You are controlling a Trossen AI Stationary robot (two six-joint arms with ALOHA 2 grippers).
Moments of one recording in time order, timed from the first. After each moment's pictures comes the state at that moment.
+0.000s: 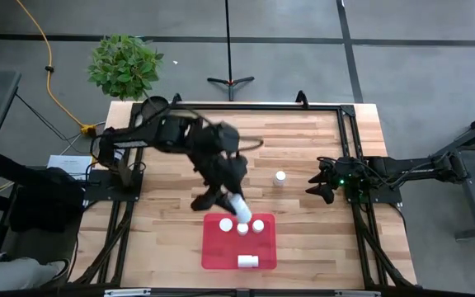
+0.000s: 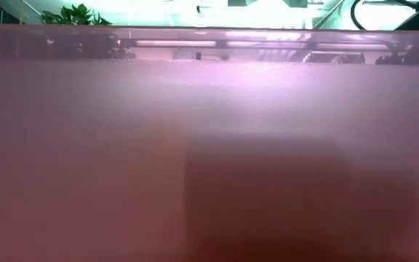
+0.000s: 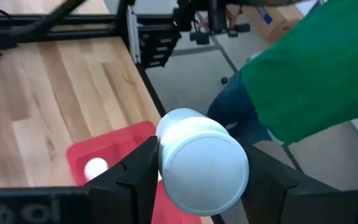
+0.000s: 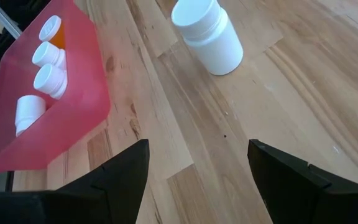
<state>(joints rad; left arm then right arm) -0.13 1.85 2.34 -1.20 0.55 -0.04 0.00 0.37 0.15 -0.44 -0.08 0.68</state>
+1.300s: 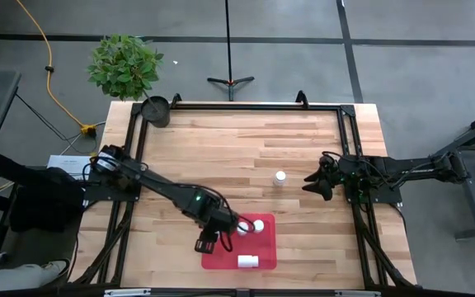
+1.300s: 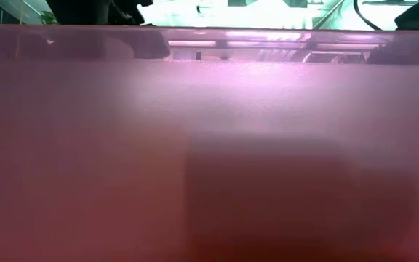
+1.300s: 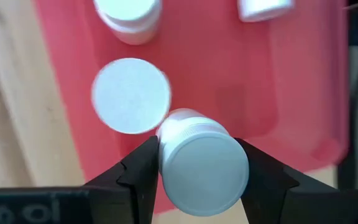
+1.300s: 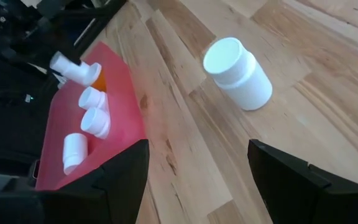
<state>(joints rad) -0.40 1.85 1.49 -0.93 0.11 -0.24 0.00 0.37 0.15 -0.29 -0.08 0.79</state>
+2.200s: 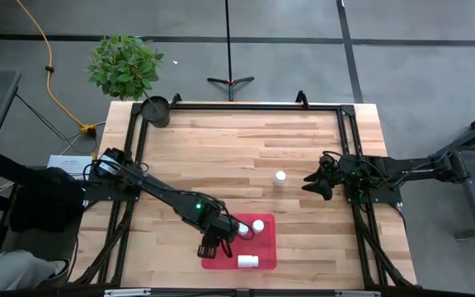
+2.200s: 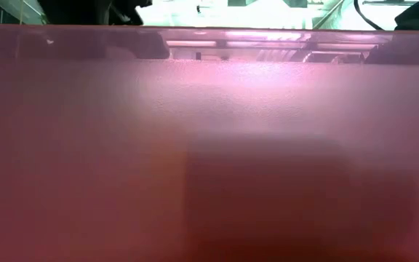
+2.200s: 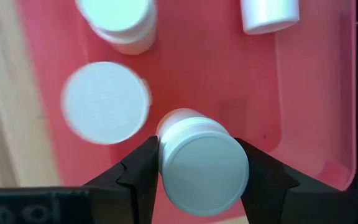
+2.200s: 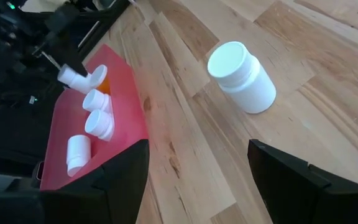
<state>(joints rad) -0.44 1.89 1.49 -0.88 0.04 -0.31 0.00 0.37 0.15 -0.27 -0.08 0.79</state>
